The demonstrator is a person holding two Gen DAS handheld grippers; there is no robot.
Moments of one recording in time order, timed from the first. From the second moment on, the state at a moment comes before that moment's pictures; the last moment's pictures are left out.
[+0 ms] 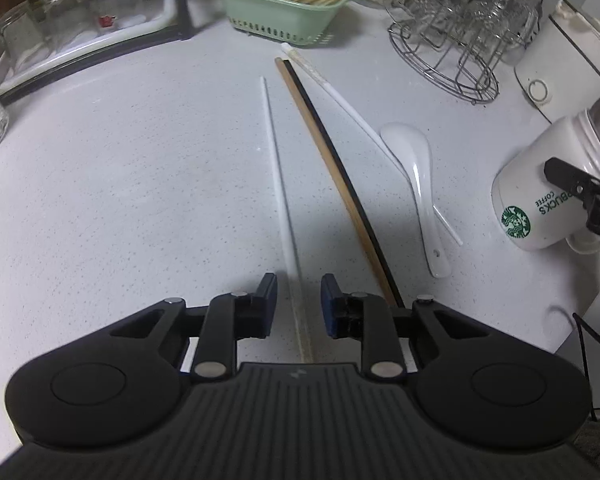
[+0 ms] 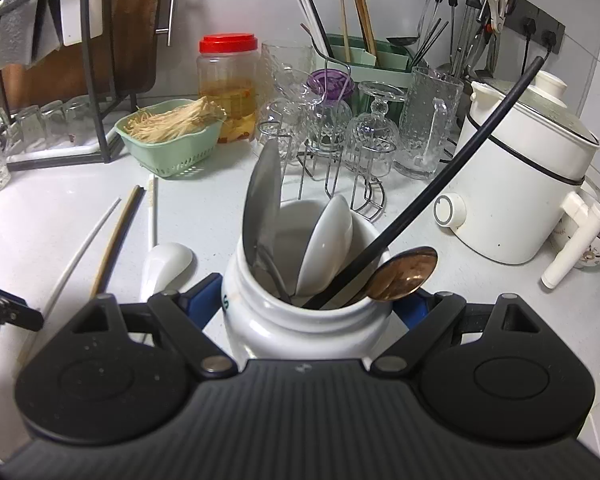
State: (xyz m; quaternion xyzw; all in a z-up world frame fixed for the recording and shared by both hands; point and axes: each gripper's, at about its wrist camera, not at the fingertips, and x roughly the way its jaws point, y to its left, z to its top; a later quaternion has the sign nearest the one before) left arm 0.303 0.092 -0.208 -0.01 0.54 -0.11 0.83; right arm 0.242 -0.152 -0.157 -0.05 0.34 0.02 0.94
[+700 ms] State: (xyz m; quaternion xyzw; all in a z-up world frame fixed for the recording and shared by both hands) left arm 0.272 0.061 -0.207 -0.03 0.56 -0.01 0.83; right arm 0.238 -0.170 -0.154 -0.08 0.35 0.09 0.93
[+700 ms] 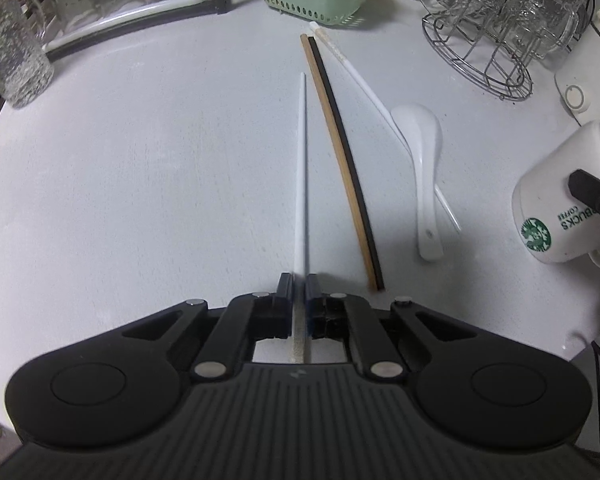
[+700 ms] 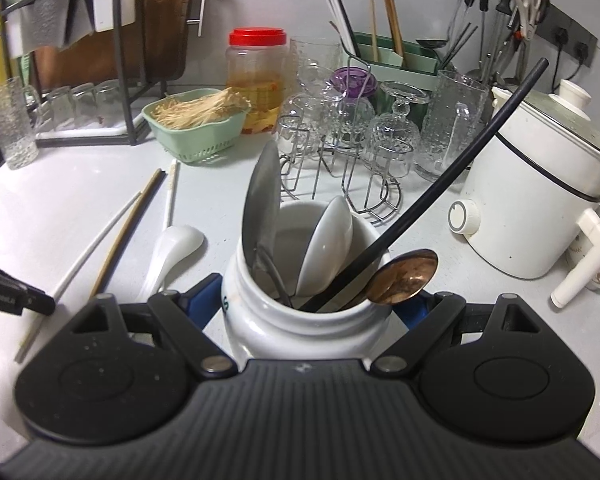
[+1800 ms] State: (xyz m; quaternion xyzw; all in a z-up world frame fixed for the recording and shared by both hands) left arm 0.181 0.030 -0.200 -0.15 0.58 -0.02 0.80; right arm 0.230 -0.179 -0.157 -0.09 0.31 0.14 0.94
